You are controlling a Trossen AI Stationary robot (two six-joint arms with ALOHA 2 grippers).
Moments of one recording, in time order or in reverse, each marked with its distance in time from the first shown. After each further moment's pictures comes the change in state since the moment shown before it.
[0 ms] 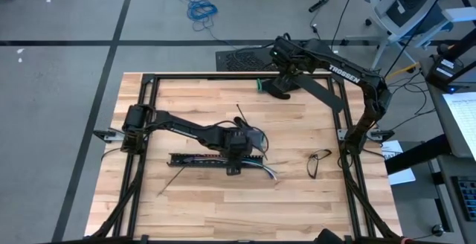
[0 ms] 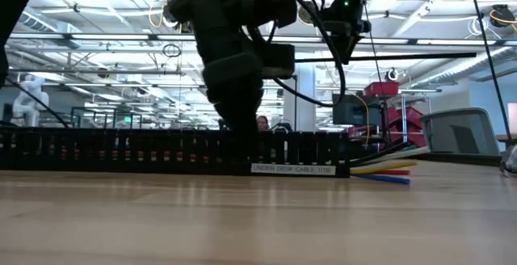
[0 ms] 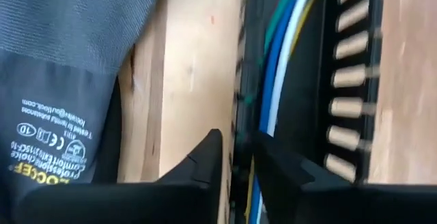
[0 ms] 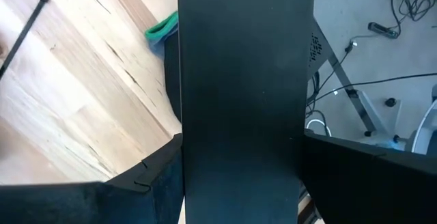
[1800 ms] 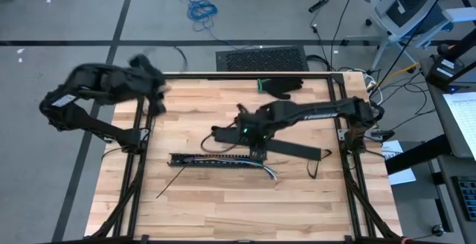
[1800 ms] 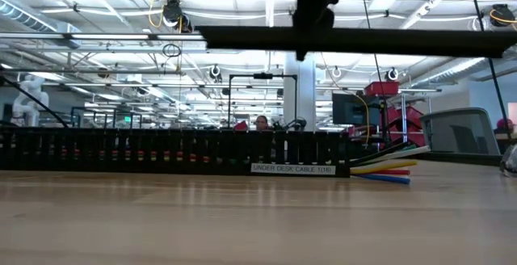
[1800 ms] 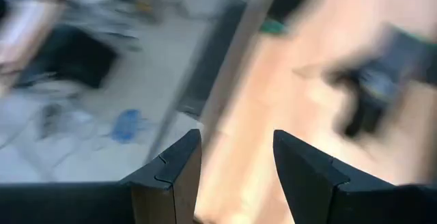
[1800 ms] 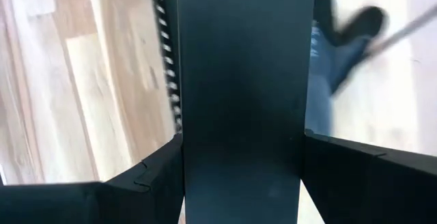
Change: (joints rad) left arm 0.133 -0.806 0.445 -0.952 -0.581 0.124; right arm 0.602 0.166 0.000 0.137 -0.379 0.220
